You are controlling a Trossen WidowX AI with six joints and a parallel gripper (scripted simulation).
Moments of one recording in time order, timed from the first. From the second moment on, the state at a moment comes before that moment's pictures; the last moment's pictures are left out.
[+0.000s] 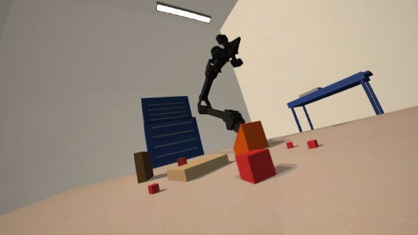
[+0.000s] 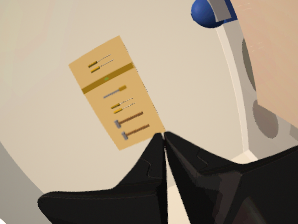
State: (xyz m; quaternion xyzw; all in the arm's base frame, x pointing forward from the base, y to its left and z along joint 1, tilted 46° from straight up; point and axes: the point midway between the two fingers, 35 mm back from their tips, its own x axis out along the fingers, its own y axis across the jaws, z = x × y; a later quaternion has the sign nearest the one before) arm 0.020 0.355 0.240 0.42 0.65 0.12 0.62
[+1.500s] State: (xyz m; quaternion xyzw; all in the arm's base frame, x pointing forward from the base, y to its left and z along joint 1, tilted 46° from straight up) arm 0.398 0.113 0.207 0.10 0.47 -0.26 0.84
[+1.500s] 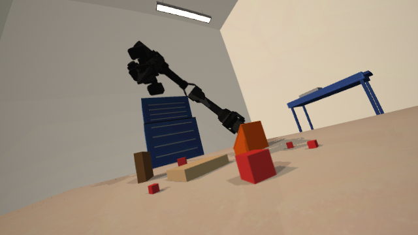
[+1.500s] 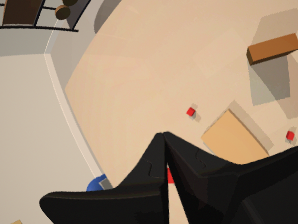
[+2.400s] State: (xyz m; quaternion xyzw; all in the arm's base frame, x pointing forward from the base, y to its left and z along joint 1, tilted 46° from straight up) arm 0.418 -0.122 0.197 -0.12 0.59 -0.41 0.69
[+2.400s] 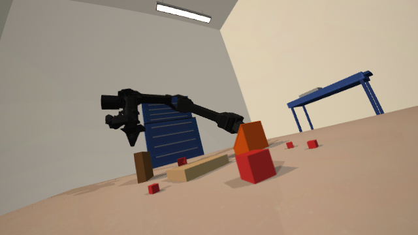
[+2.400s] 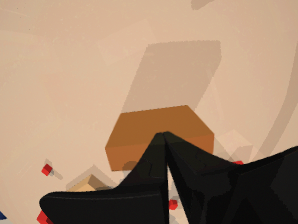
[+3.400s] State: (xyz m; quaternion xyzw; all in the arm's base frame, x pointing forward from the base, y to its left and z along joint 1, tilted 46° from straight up) arm 0.403 -0.150 0.155 -0.12 0.60 -0.43 0.66
